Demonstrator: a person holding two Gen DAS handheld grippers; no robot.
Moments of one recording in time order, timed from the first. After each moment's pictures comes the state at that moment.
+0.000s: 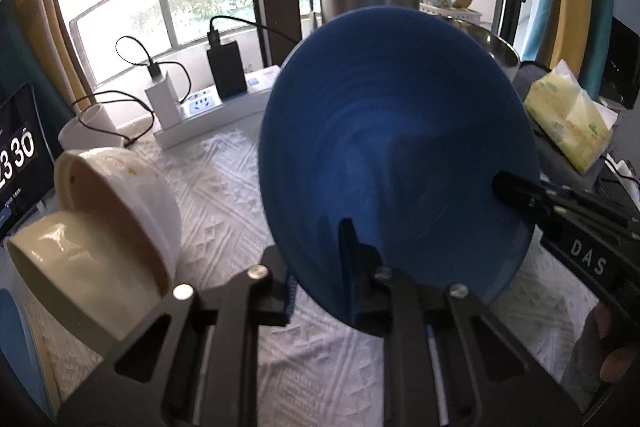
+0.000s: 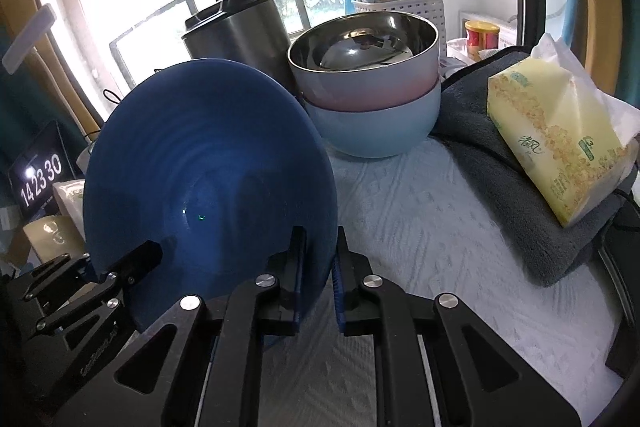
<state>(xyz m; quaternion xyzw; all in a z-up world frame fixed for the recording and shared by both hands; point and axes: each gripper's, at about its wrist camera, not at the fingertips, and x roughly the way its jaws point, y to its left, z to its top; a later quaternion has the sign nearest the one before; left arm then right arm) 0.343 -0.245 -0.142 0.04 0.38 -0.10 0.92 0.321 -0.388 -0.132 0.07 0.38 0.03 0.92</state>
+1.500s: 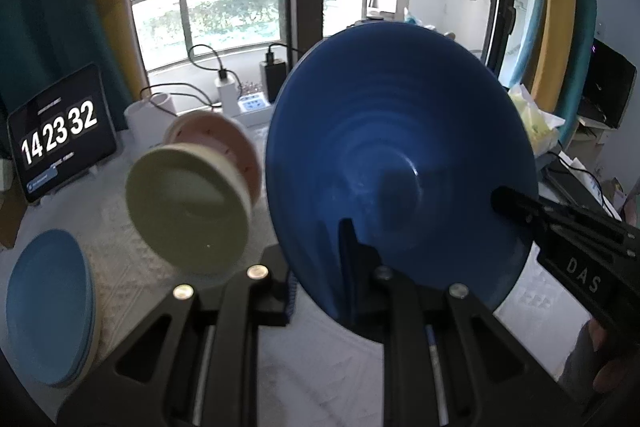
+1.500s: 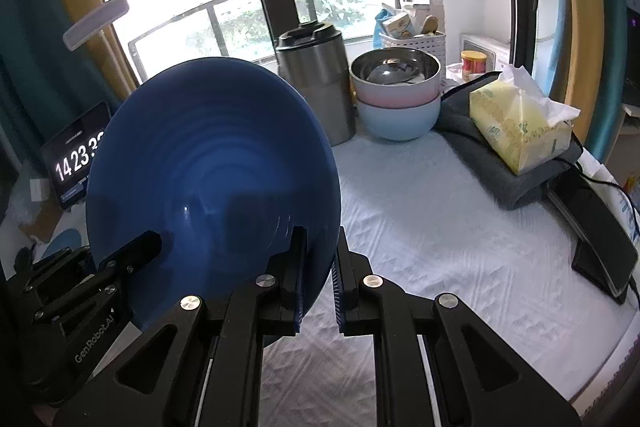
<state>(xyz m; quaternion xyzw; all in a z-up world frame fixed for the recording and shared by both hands) 0.233 -0.176 -0.102 0.00 0.34 -0.09 0.94 0.224 -0.335 -0.089 0.05 0.35 0.03 0.93</state>
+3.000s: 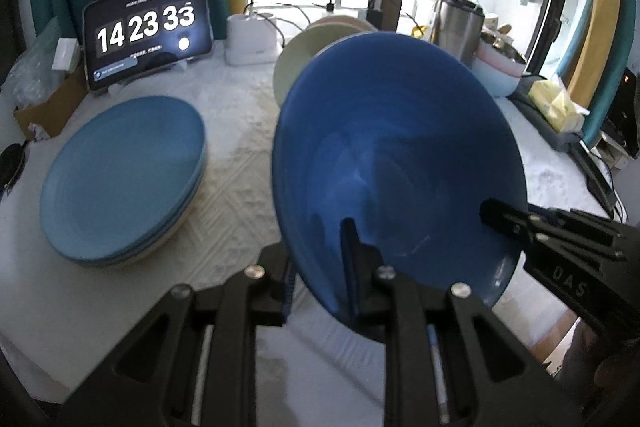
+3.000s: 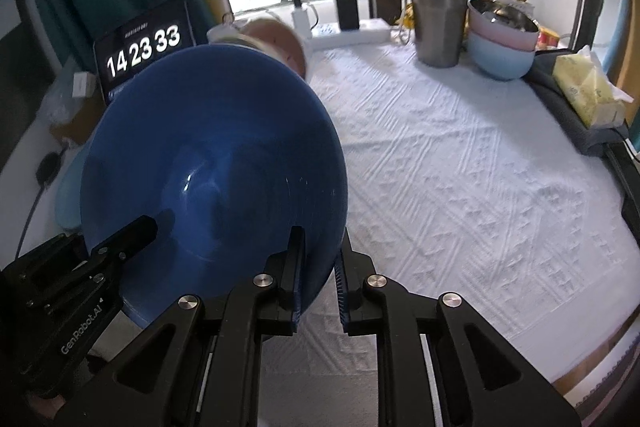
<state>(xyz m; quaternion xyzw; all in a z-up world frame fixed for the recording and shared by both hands) 0.143 -0.064 -0.140 -0.06 0.40 -0.03 0.91 0.172 -0.222 -0.130 -0.02 0.45 0.12 0.89</state>
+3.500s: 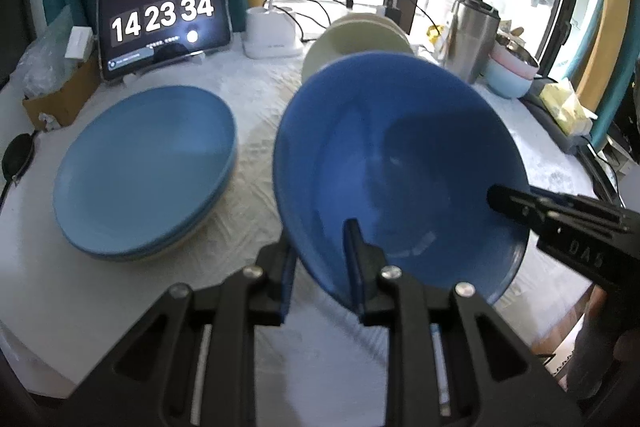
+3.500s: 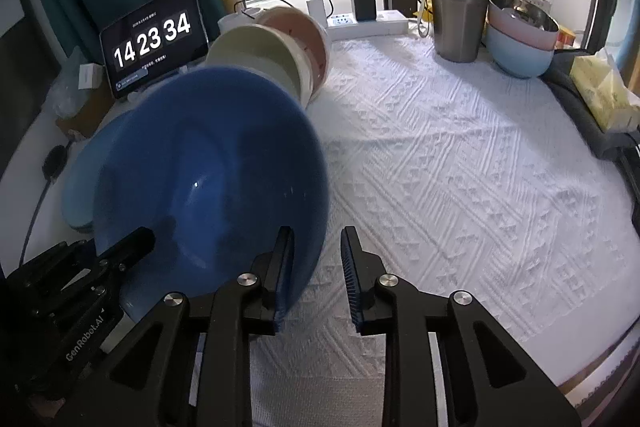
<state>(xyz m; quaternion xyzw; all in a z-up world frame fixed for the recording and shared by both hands) 0.139 -0.043 -0.137 -0.06 0.41 -0.01 0.91 0.180 -0.214 -0.125 -0.01 0.46 0.13 0.88</state>
